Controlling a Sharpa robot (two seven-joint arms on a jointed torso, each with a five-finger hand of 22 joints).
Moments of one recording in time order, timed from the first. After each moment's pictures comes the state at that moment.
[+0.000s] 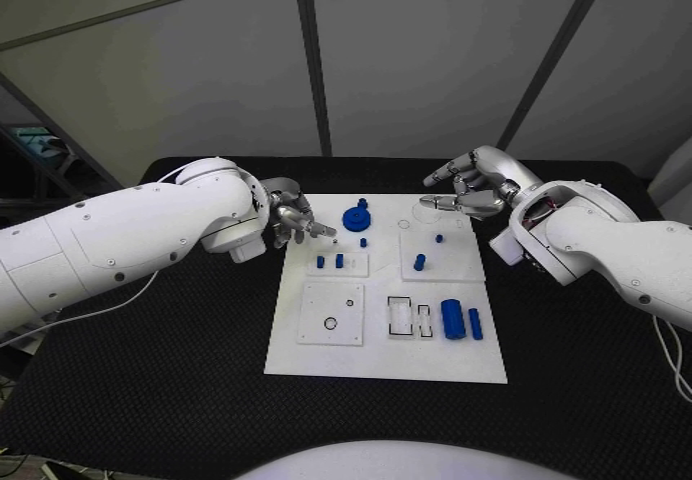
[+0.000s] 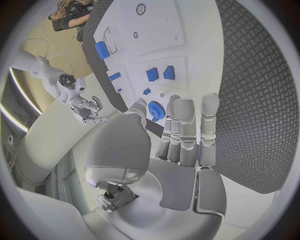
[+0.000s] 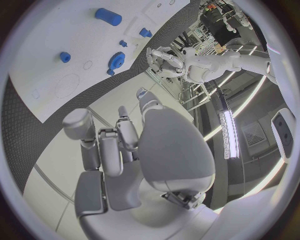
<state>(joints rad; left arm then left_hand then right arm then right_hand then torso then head) 1.24 -0.80 0.08 1.48 -1.02 0.03 -0.56 1.20 -0.10 0.04 0.24 0.14 0.84 0.11 0.56 0.31 1.10 0.03 0.76 0.51 1.46 -0.04 0.86 0.91 0.13 1.06 0.07 0.86 0.87 1.18 -0.82 0.11 1.54 -1.07 -0.38 -0.08 1.40 -0.14 0.07 0.22 0.32 0.93 0.16 0.14 0.07 1.35 0.07 1.29 1.26 1.46 0.00 1.51 1.31 0.10 1.25 0.11 1.25 0.97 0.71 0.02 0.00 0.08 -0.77</state>
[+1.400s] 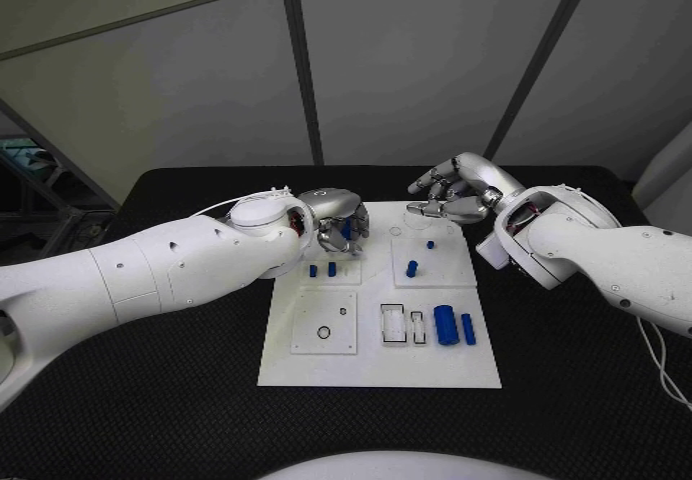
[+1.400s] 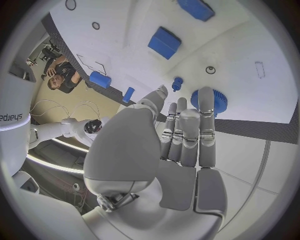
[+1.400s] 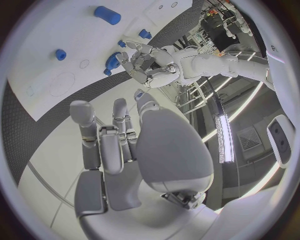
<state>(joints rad) 1.23 -0.58 -0.03 1.28 -1.51 -0.17 -0.02 1.43 -0.20 0.30 0.08 0.13 0.97 0.12 0.33 0.07 0.97 0.07 0.51 0.16 1.35 0.00 1.11 0.89 0.20 1.11 0.11 0.74 0.81 1.18 -0.81 0.11 1.54 -1.12 -0.38 -0.06 1.43 -0.11 0.08 0.23 0.32 0.95 0.15 0.17 0.07 1.08 0.06 0.79 0.75 1.47 -0.01 1.46 1.31 0.13 1.19 0.09 1.15 0.83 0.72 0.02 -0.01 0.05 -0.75</state>
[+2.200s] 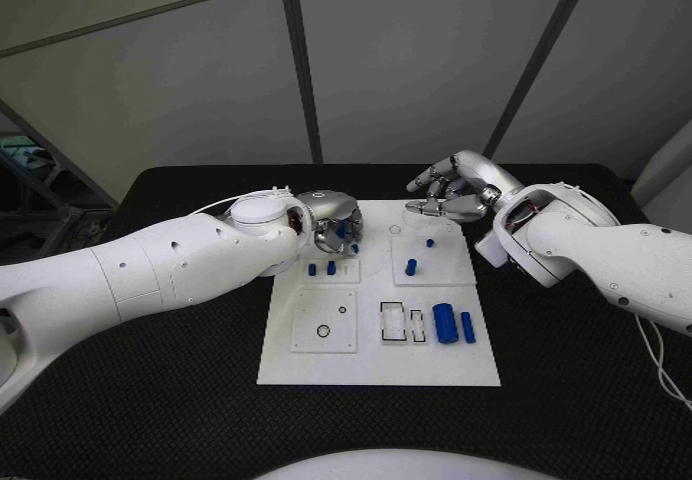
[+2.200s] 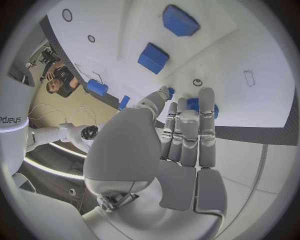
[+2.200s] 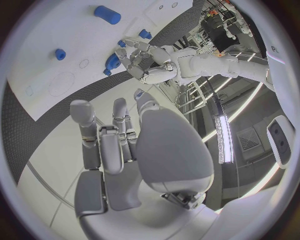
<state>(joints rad) 1.23 -0.57 -0.03 1.25 -1.54 -0.12 -0.04 1.43 -0.20 0.34 0.06 0.13 0.99 0.12 0.31 0.07 0.98 0.07 0.49 0.13 1.36 0.00 1.15 0.89 0.20 1.11 0.11 0.77 0.84 1.18 -0.81 0.11 1.54 -1.13 -0.38 -0.06 1.44 -0.12 0.09 0.24 0.32 0.95 0.15 0.17 0.07 1.08 0.06 0.78 0.74 1.47 -0.01 1.46 1.31 0.13 1.19 0.09 1.15 0.82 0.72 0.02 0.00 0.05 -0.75</state>
